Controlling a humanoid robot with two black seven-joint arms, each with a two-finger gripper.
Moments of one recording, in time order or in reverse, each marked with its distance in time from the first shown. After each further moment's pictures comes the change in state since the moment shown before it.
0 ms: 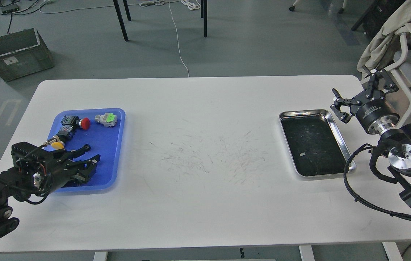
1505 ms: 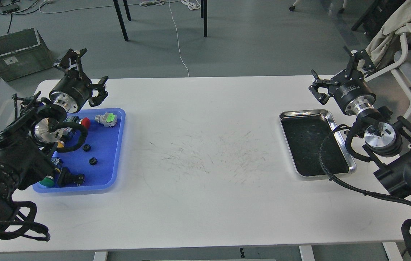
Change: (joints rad) left arm -0.405 -0.588 -0.332 0.927 -1.911 -0.675 -0.046; right arm 0.102 0.119 0.055 0.002 0.005 -0.106 -0.101
